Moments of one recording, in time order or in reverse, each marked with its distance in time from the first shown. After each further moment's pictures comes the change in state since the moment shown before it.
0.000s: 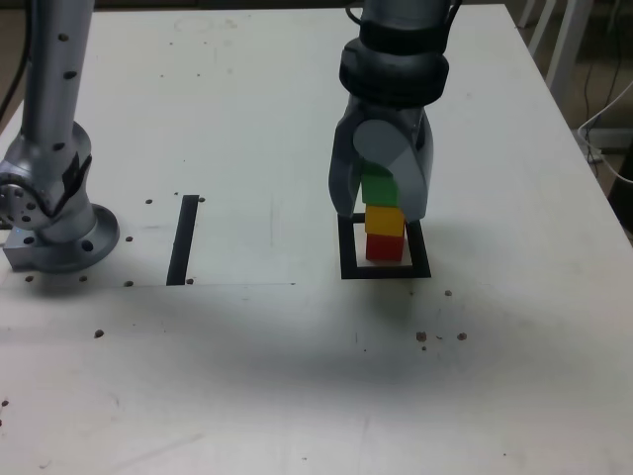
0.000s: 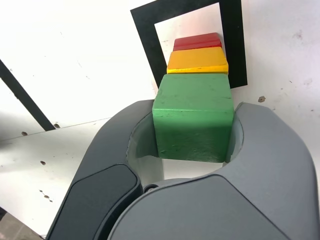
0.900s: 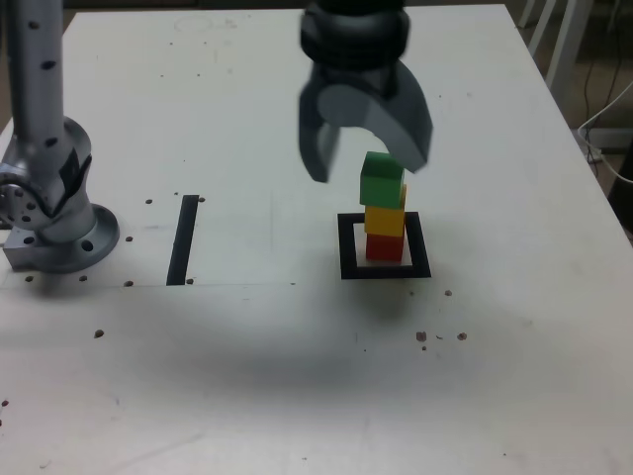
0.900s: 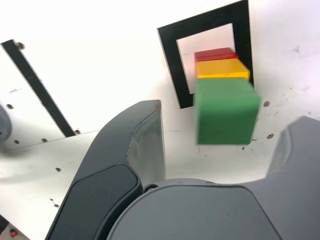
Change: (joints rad) arm 0.003 -0.166 0.108 -0.009 0.074 -0.020
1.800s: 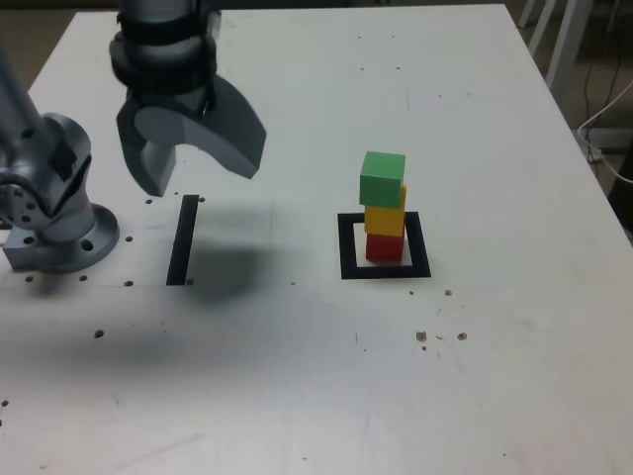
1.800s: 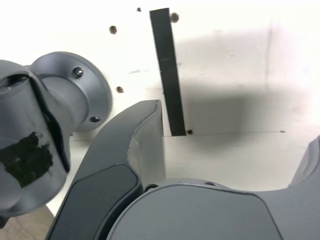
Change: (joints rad) arm -0.002 -0.402 0.617 -0.139 -0.014 -0.137
